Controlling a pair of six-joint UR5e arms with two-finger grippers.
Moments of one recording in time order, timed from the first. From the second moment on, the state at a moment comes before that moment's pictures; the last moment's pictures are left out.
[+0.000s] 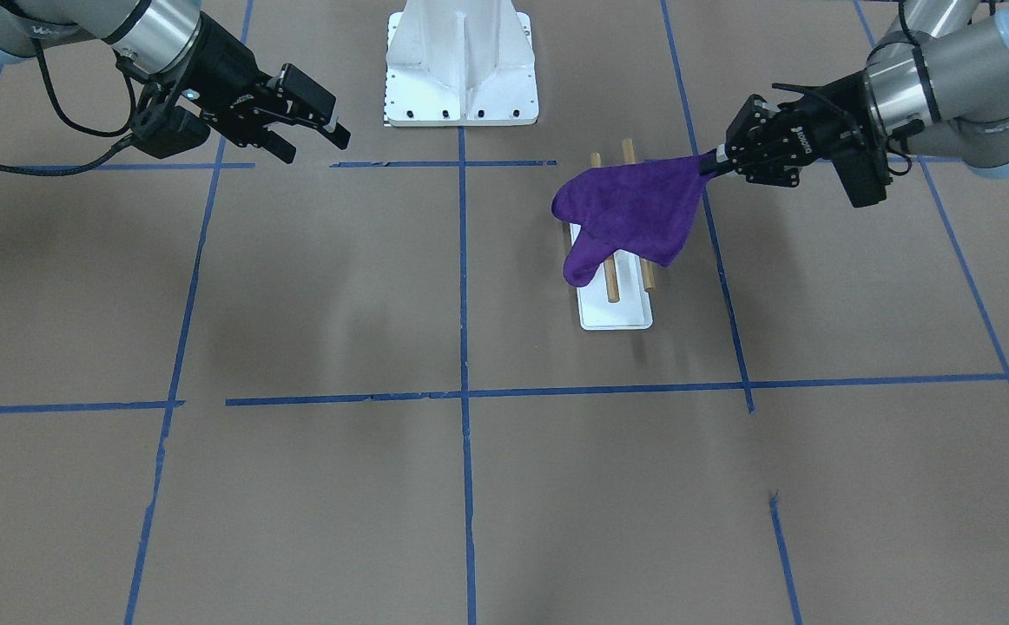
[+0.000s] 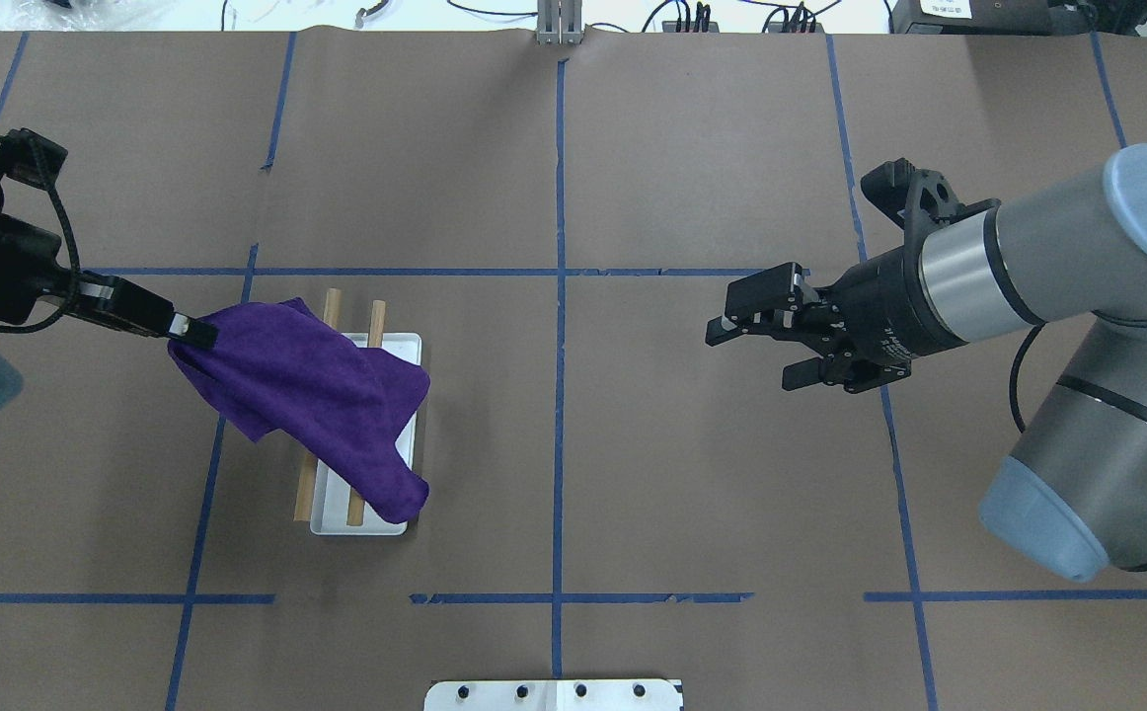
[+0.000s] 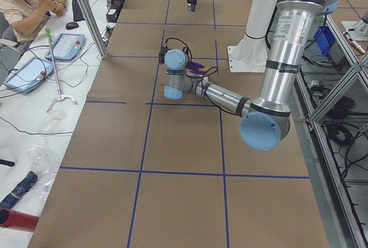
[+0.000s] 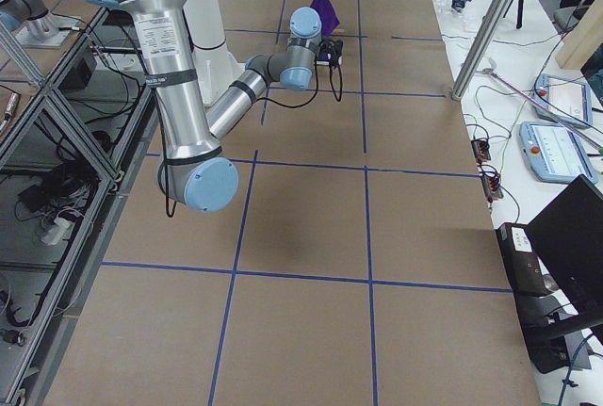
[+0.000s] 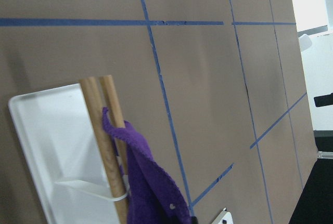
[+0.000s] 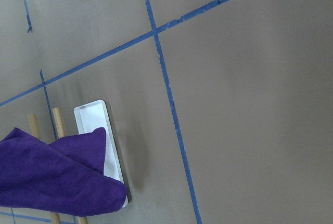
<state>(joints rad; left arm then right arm) -0.99 -1.76 -1.67 -2.94 -2.64 -1.35 0.74 -1.33 2.07 -1.02 2.23 1.64</state>
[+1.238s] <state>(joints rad) -1.06 -1.61 -1.57 -2.93 -2.42 -1.29 0.98 -1.68 2.07 -1.02 2.23 1.34</state>
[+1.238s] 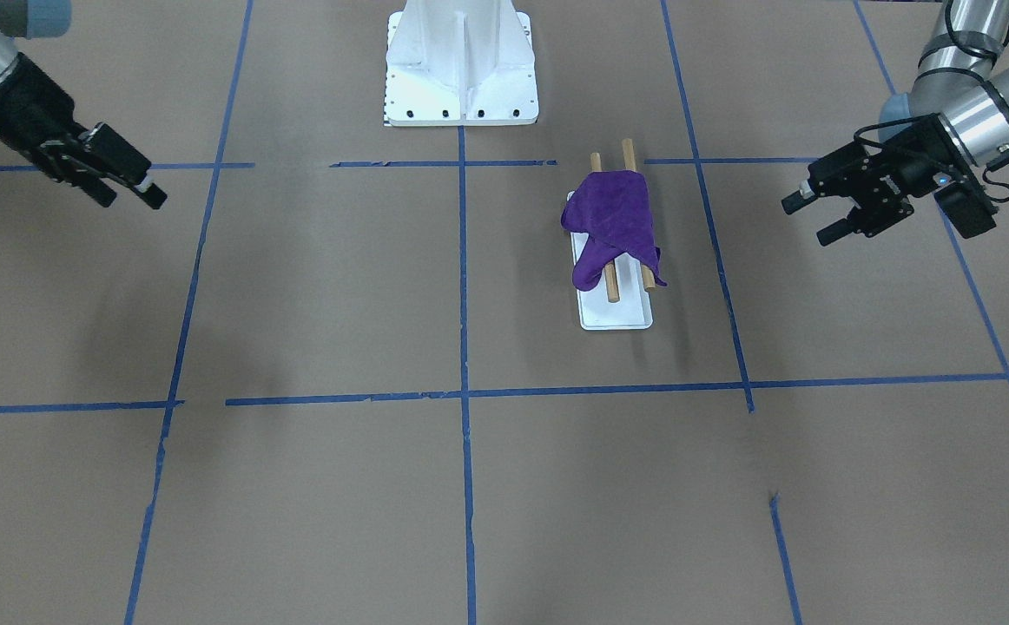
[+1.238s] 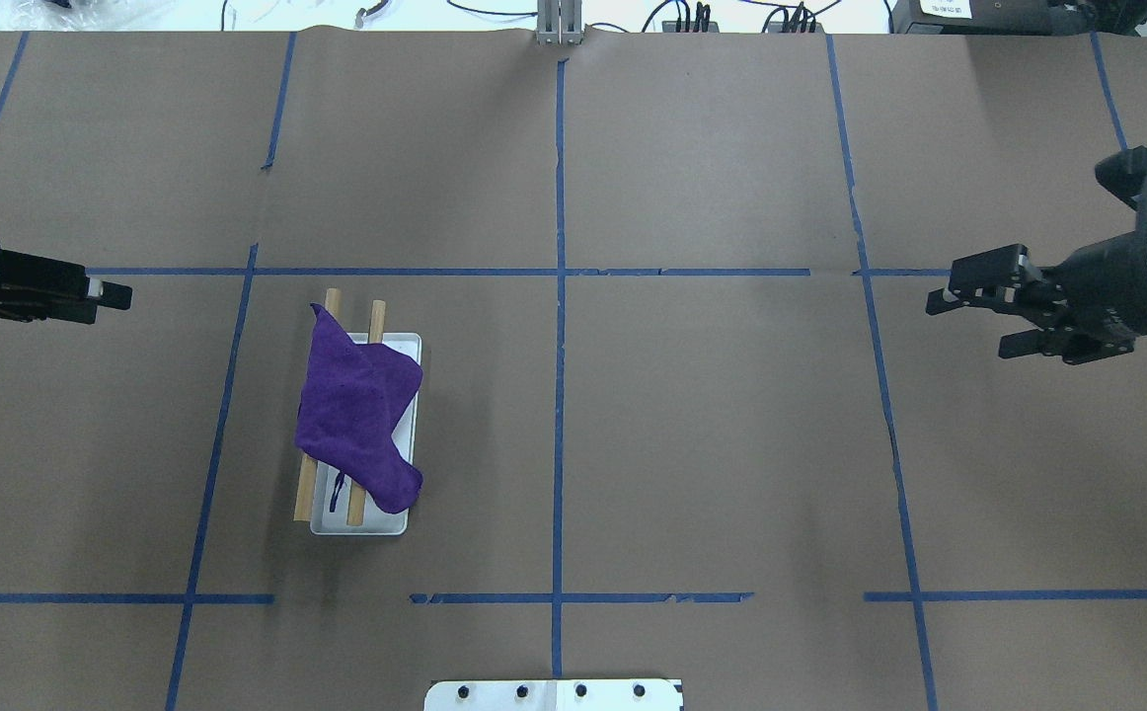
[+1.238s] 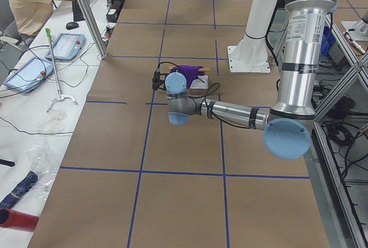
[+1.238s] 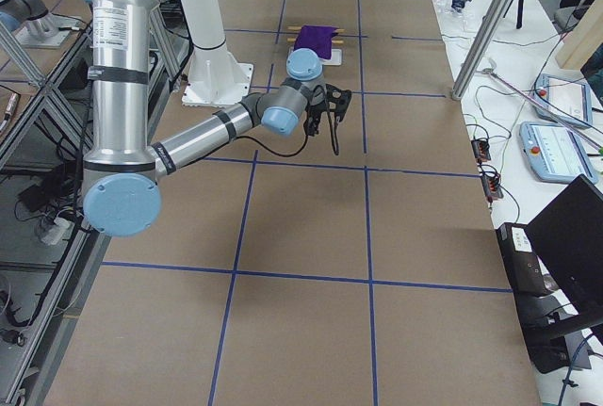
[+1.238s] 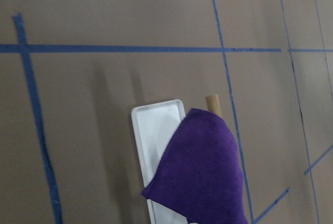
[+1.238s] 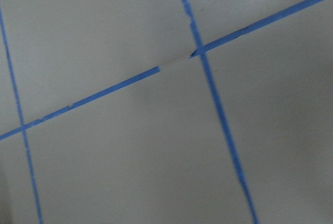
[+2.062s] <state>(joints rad) -1.38 -1.54 -1.50 -2.41 -2.15 -0.11 1.41 -1.79 1.79 -1.26 2.32 0.24</state>
